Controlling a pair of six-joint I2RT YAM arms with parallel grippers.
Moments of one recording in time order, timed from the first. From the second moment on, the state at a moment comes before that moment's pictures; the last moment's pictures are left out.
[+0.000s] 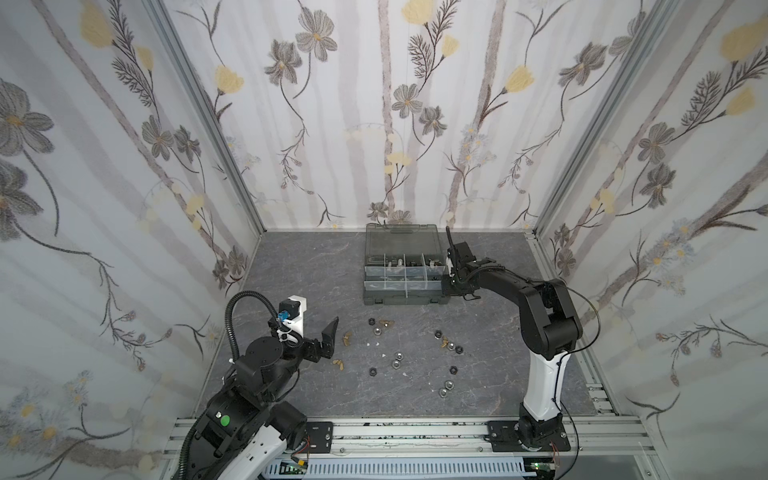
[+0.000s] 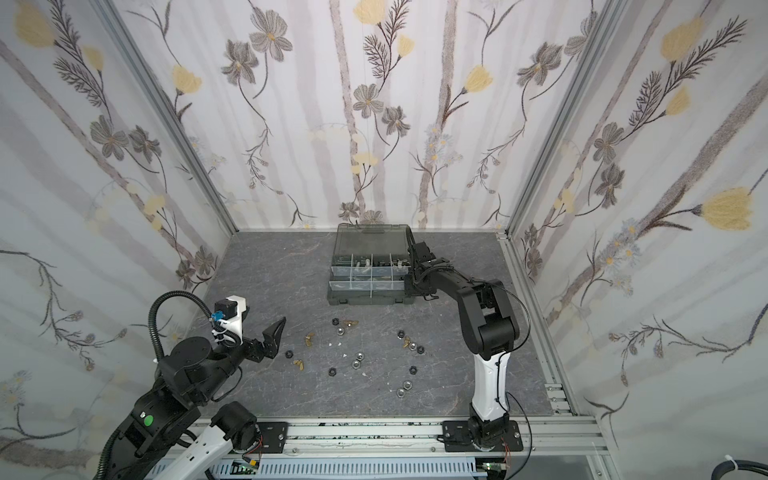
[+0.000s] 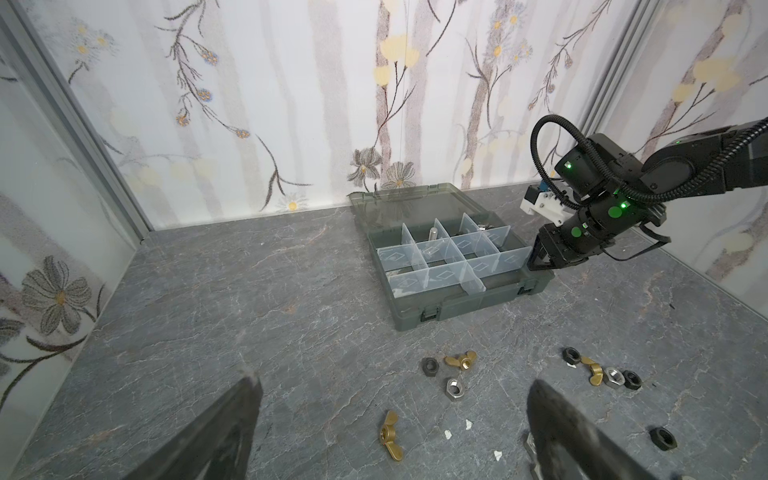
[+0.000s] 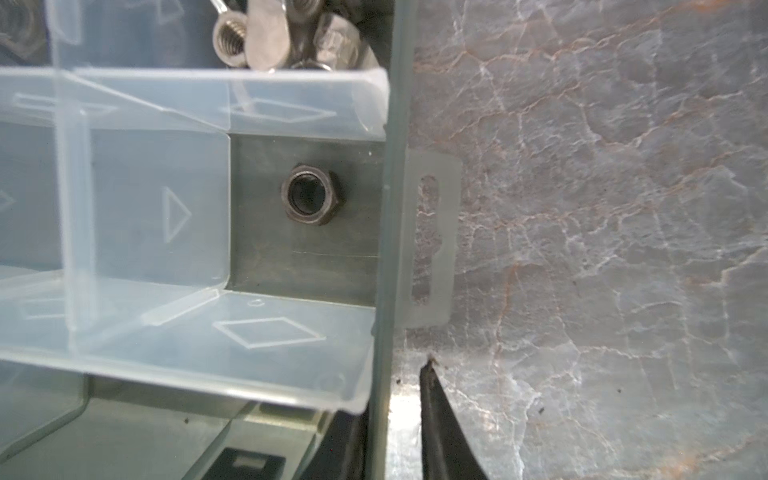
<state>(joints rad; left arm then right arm) -0.59 0.35 0.69 -0.60 -0.22 -0.14 0.35 2.01 1.41 -0.54 -0.01 0.27</state>
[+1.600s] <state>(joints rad) -0.22 1.28 0.95 0.34 -0.29 0.14 0.30 1.63 0.84 -0.33 -0.02 0.54</state>
